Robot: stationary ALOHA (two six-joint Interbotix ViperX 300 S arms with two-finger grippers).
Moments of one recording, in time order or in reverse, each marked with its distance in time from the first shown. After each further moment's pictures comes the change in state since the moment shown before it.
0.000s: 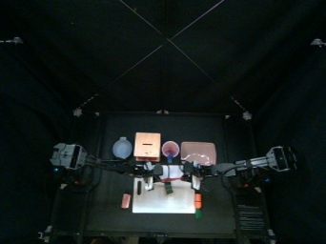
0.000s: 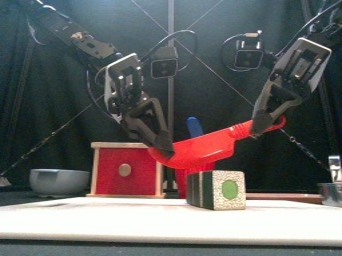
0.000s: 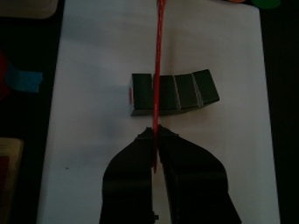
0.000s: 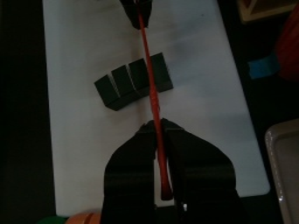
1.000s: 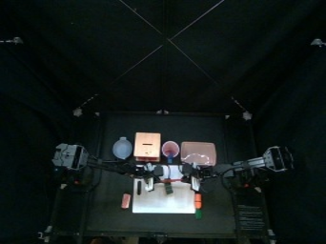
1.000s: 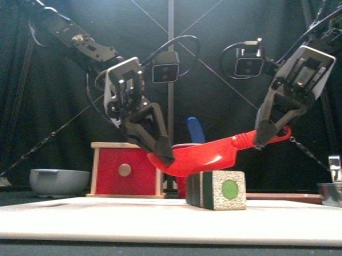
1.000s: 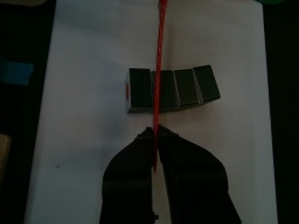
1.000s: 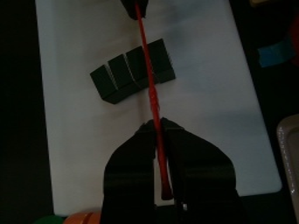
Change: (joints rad) left arm -0.012 0.026 -0.003 -0.032 -0.002 0.000; right arm -0.003 0.048 0.012 0.014 -0.003 -0.002
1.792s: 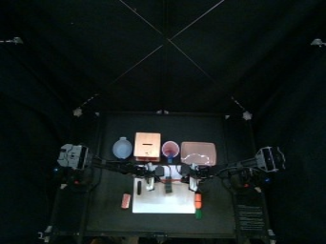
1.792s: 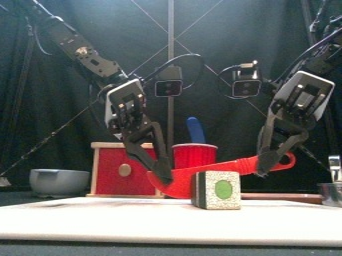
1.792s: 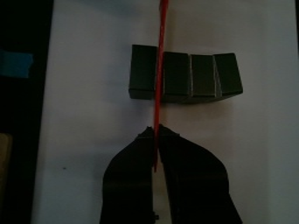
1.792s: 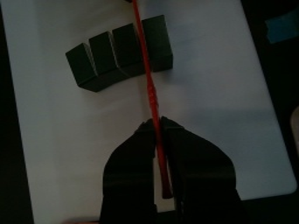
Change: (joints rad) left arm 0.044 0.063 -0.008 0.052 -0.002 0.005; right arm -0.011 0.121 0.012 0.023 -0.054 0.000
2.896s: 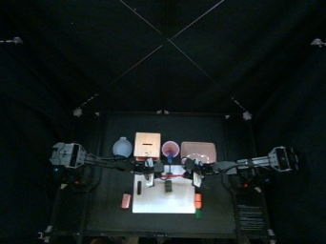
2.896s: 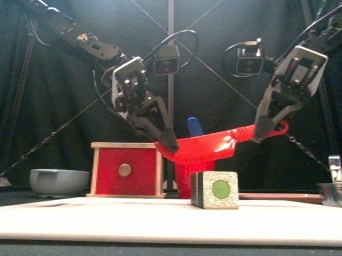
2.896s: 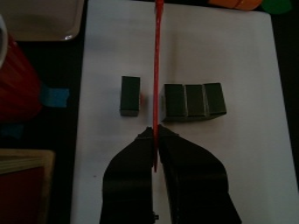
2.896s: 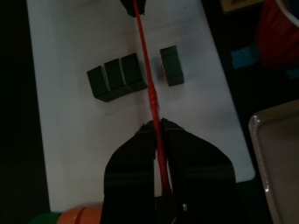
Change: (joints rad) left arm -0.008 -0.106 -0.009 0.071 0.023 0.000; right arm -0.037 -0.212 -0.008 -0.026 0.103 -0.002
